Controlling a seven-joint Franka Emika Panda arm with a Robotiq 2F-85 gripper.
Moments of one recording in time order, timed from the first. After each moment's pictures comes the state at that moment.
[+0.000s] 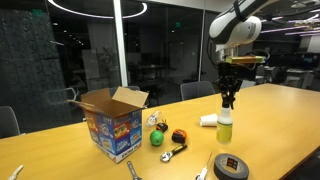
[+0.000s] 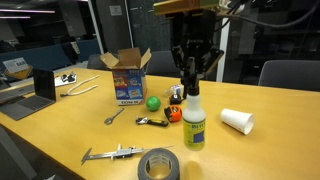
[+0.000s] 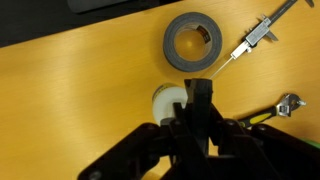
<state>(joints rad) -0.08 -0.07 -0.07 -2.12 -0.03 1.81 0.06</state>
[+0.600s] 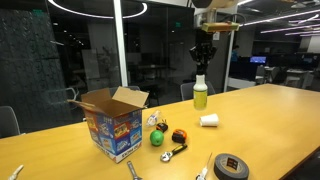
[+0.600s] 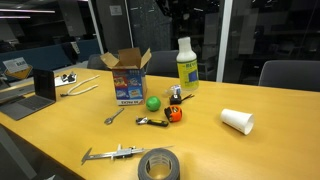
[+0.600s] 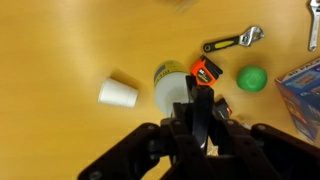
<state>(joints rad) 0.01 -0.06 0.04 -1.79 -0.12 1.79 0.15</state>
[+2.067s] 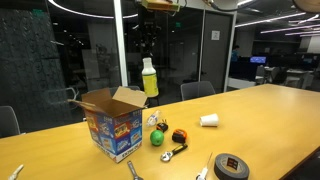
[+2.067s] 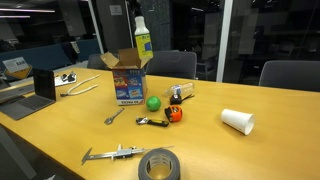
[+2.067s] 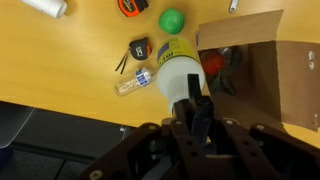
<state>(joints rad) 0.30 0.39 0.16 -1.03 -0.22 1.58 0.20</state>
